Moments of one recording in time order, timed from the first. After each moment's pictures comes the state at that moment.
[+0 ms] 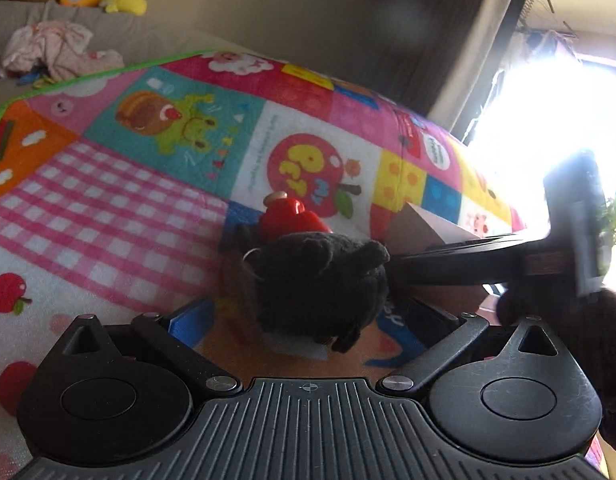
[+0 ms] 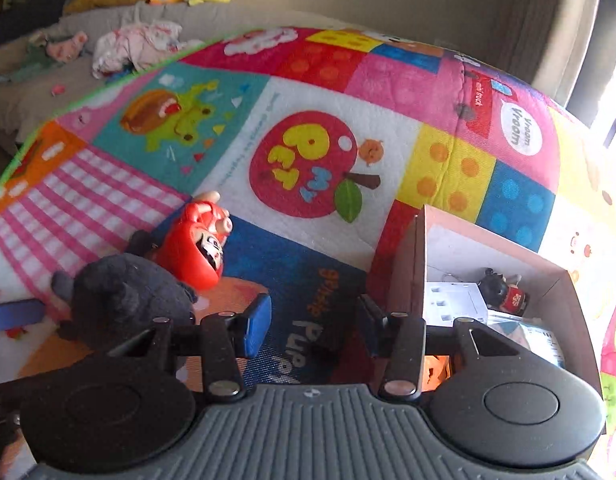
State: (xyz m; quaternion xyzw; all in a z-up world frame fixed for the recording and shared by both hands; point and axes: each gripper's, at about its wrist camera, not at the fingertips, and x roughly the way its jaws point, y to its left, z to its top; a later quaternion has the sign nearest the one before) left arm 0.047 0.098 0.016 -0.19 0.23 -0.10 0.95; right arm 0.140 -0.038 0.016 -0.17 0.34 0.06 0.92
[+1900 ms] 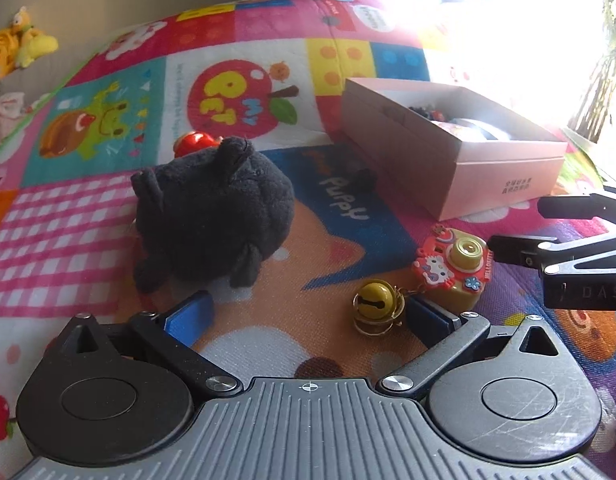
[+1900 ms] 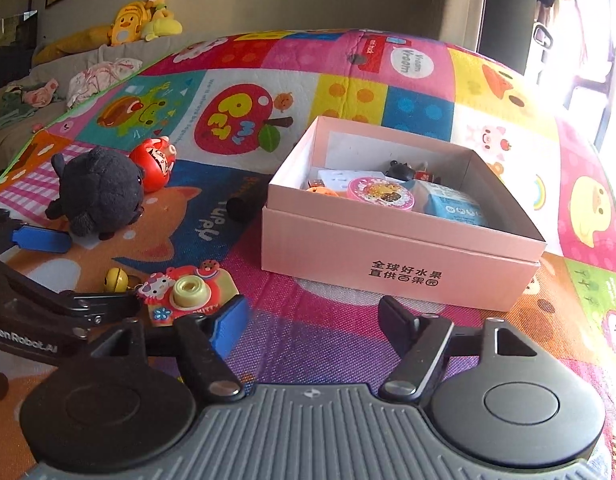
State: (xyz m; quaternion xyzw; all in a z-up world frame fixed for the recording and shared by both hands) left arm 0.064 -0.004 0.004 0.04 0.34 -0.11 0.93; right arm 0.017 -0.158 -0.017 -0.07 0.30 0.05 0.95
